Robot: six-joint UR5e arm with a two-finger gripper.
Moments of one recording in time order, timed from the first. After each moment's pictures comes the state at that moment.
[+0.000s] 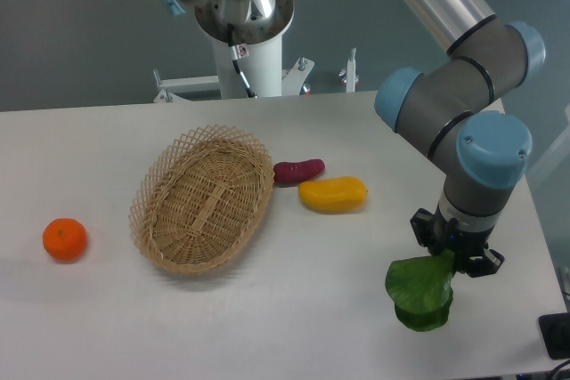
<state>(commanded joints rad) 2.60 -2.19 -1.20 -1.17 1.55 1.33</state>
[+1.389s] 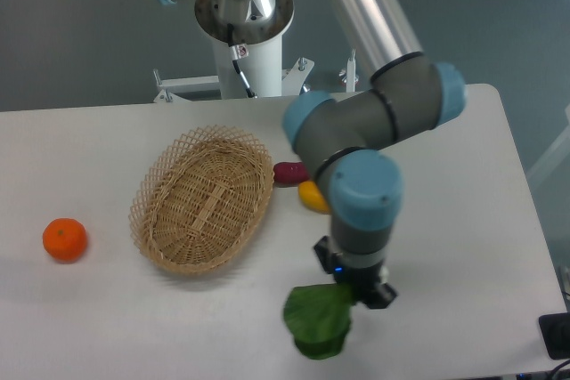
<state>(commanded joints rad) 2.30 -2.17 -1.29 -1.14 1.57 1.15</state>
